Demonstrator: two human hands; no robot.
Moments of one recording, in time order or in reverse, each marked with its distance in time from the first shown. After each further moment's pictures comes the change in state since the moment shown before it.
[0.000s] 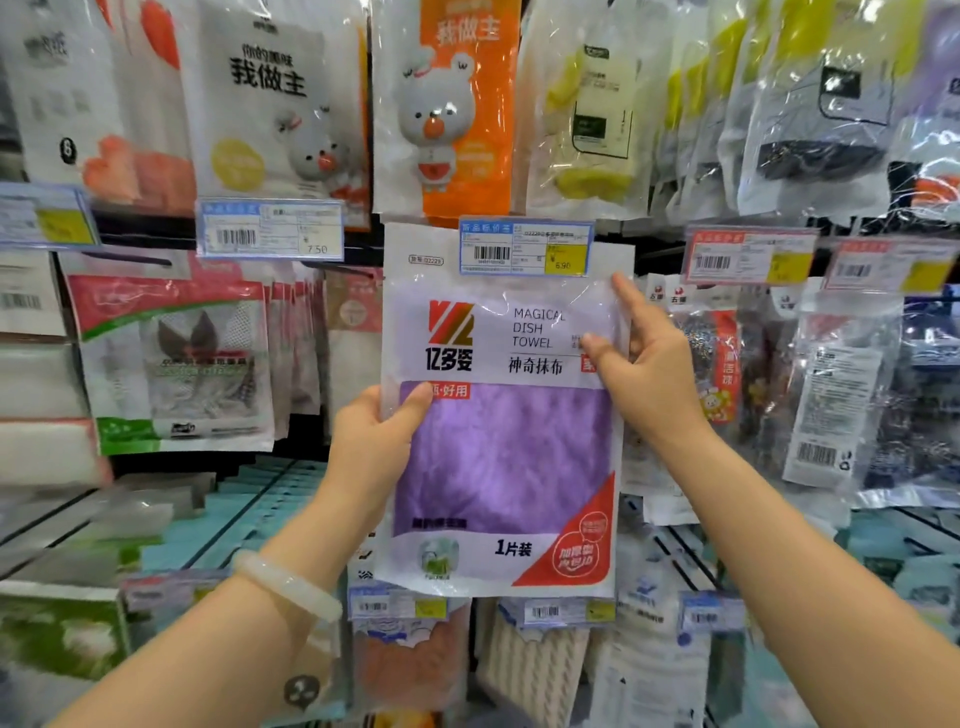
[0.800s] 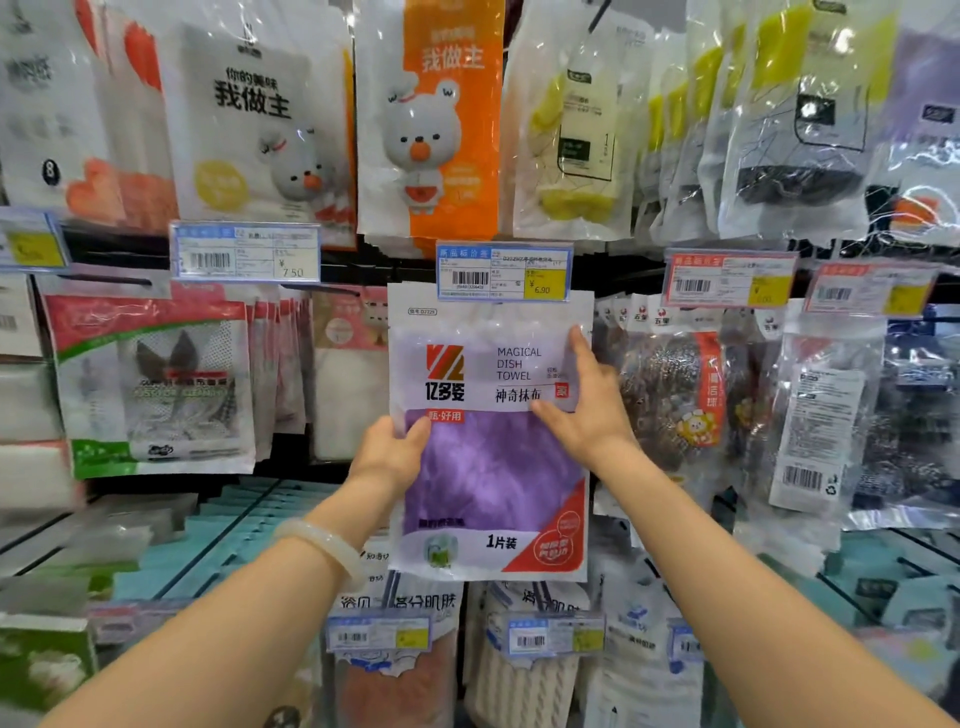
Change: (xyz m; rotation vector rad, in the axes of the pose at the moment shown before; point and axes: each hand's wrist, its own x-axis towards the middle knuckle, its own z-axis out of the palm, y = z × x) left_hand 0.039 -0.027 0.025 0.415 -0.006 -0.200; right_hand 0.002 0.030 0.024 -0.246 -0.178 0.209
